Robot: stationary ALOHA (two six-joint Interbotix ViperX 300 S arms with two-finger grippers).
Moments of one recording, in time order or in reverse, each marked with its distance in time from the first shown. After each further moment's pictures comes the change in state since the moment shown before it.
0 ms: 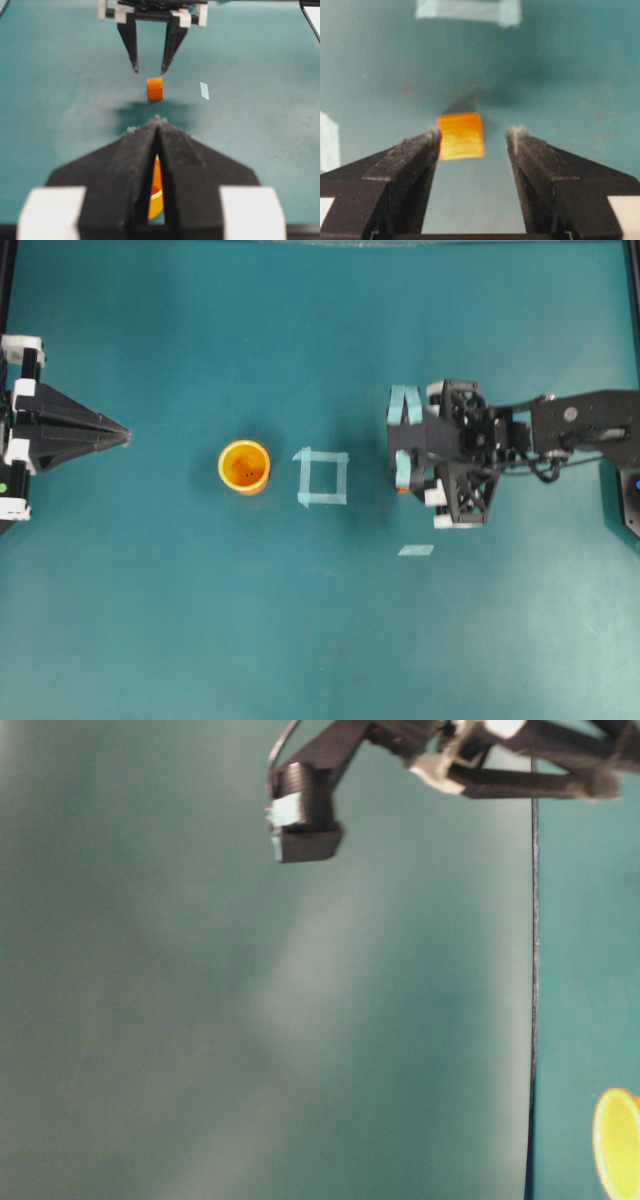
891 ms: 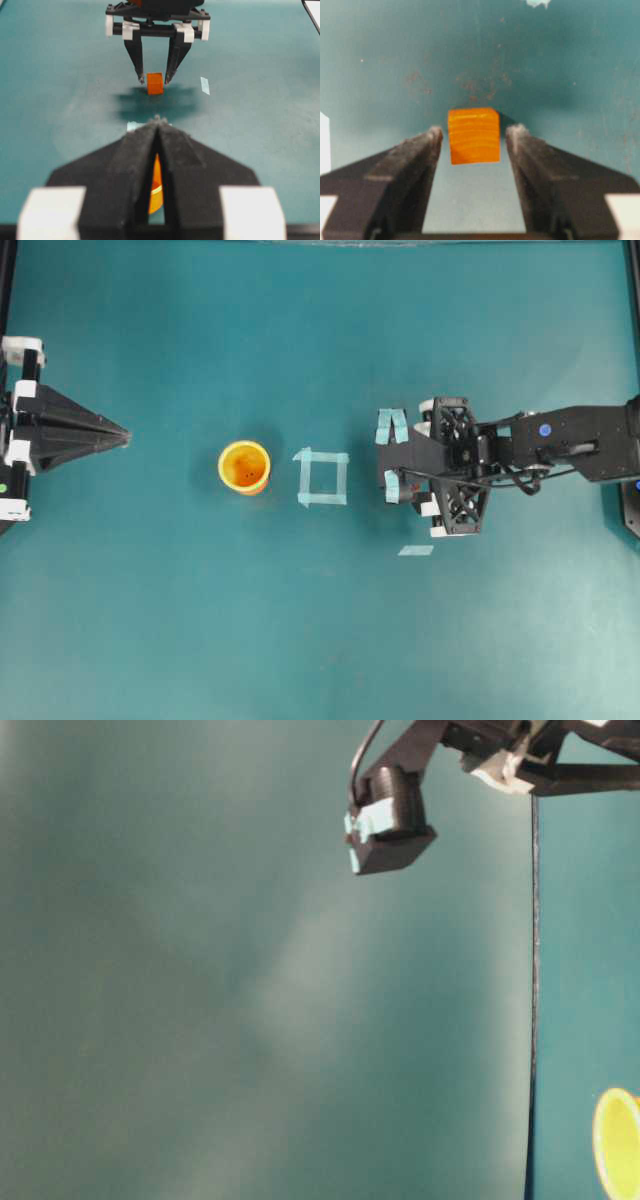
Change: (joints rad) left arm 0.000 -0.002 0.000 0.002 0.017 0.000; right arm 0.008 0.095 0.005 -0.008 -0.043 0.000
